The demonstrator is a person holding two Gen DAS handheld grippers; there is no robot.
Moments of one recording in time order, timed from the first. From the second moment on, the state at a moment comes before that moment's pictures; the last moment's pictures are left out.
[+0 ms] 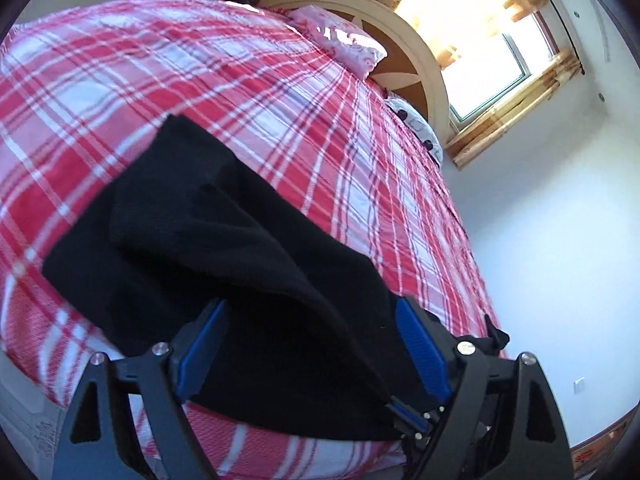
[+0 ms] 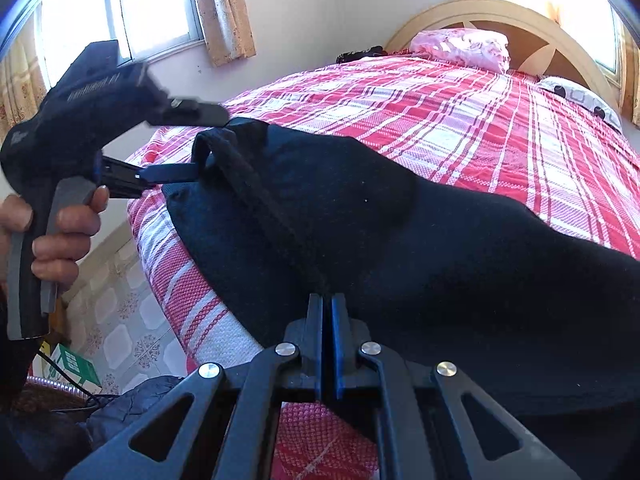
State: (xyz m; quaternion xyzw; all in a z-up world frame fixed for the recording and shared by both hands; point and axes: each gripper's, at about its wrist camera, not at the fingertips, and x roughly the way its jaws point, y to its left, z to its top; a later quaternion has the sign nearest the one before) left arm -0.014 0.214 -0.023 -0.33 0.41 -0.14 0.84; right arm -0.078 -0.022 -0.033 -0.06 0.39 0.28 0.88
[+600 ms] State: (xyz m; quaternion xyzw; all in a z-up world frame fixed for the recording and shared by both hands) left arm -0.028 0.261 -0.008 -0.29 0.34 -0.05 0.89; right arm -0.107 -0.015 -0.010 -0.09 0.36 0.31 0.87
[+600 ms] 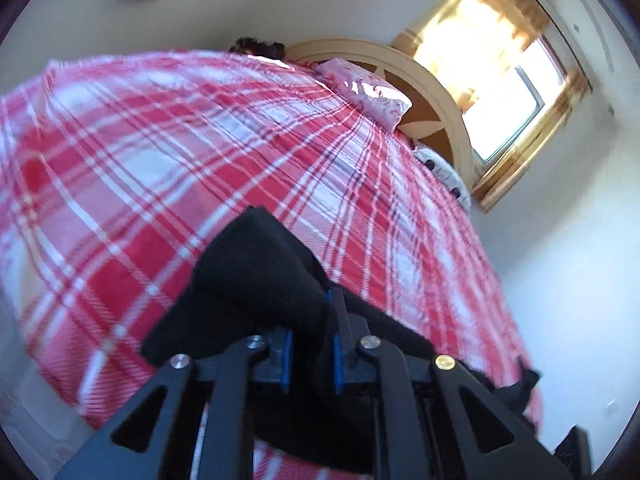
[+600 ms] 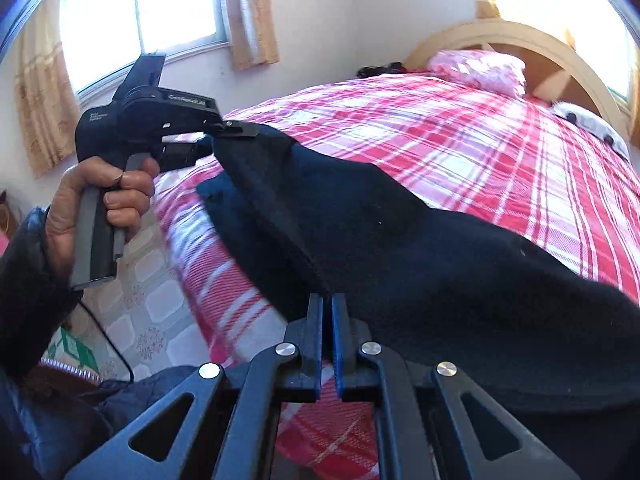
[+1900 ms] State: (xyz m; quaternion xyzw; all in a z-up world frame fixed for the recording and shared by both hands) left arm -0.007 0.185 -0.048 -0.01 0.38 0.11 0.92; right arm -0.012 -0.380 0.065 0.08 0.35 -0.18 0.91
